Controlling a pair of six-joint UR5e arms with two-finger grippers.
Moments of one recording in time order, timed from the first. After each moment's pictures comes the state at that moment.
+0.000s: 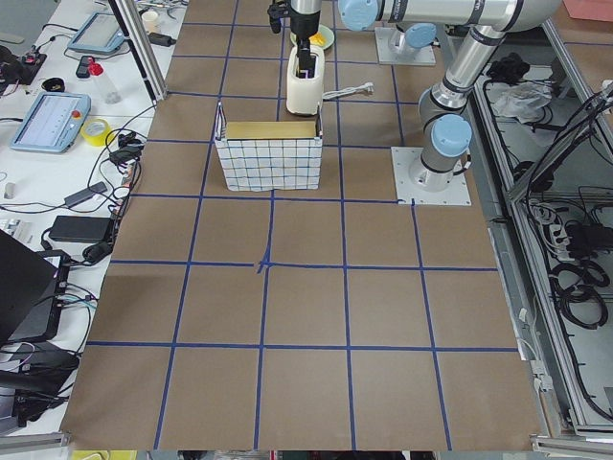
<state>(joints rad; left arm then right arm) -1.57 -1.46 -1.67 -1.52 1.59 -0.08 1.58 -1.46 1.42 -1.62 -1.60 0.04</state>
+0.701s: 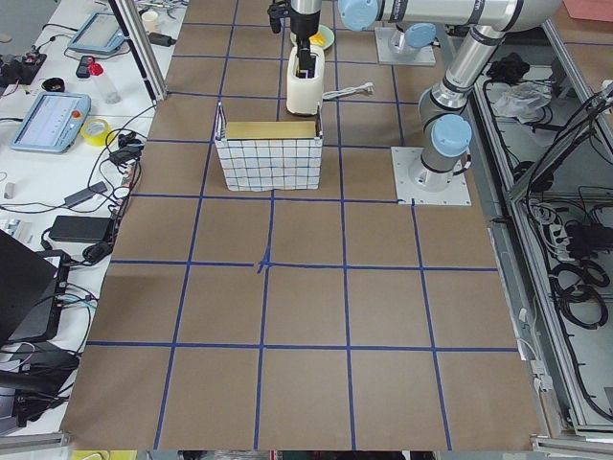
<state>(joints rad) -1.57 -1.46 -1.67 -1.52 1.59 -0.08 1.57 -1.46 1.44 -1.72 -1.64 0.03</state>
